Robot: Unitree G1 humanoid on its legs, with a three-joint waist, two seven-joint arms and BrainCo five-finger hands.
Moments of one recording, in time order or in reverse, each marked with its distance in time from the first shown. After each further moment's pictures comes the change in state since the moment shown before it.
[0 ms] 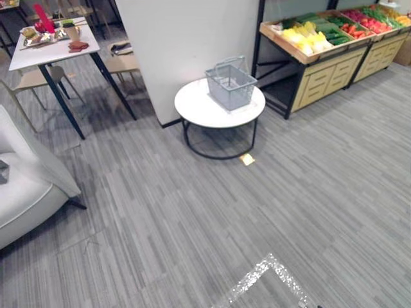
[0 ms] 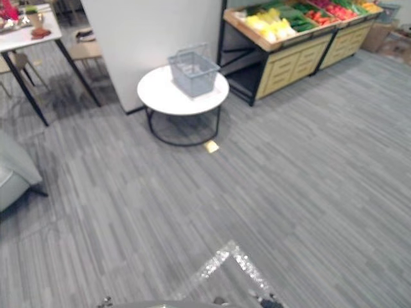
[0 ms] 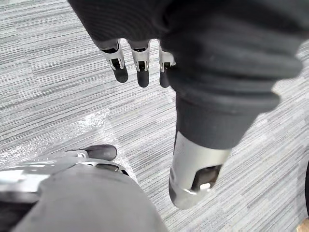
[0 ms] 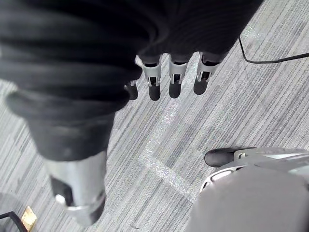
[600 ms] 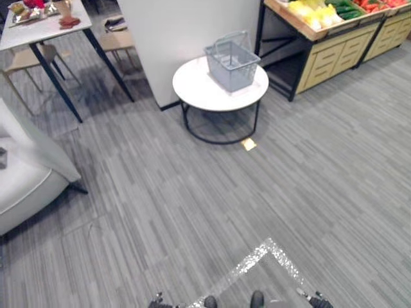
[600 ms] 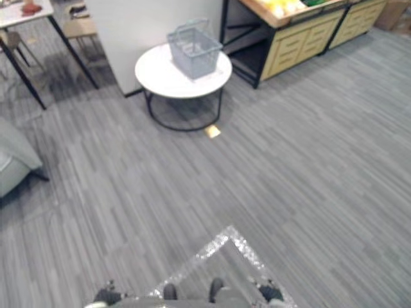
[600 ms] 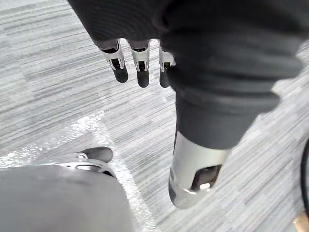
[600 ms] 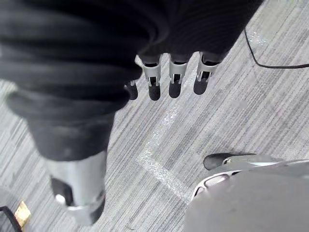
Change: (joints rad) left arm -0.067 0.023 -0.031 -0.096 -0.001 0.002 0.033; right arm -0.053 -0.001 0.017 -0.040 -0.002 -0.002 -0.015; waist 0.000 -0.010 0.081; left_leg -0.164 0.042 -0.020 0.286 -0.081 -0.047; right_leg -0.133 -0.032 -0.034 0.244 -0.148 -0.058
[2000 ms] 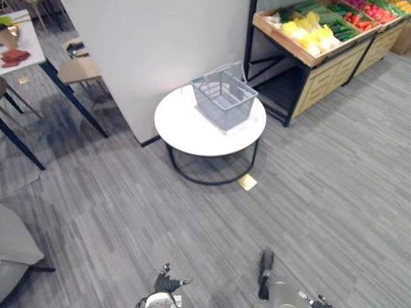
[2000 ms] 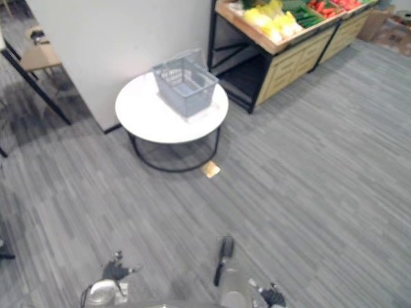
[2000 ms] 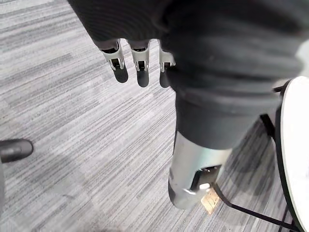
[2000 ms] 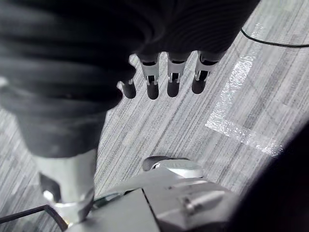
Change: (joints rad) left arm -0.010 -0.062 0.056 -0.122 0.108 -0.015 0.016; right arm 0.061 0.038 -0.070 -0.074 -0.078 0.016 -0.004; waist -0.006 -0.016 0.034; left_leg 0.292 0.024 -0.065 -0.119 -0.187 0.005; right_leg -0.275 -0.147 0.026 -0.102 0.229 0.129
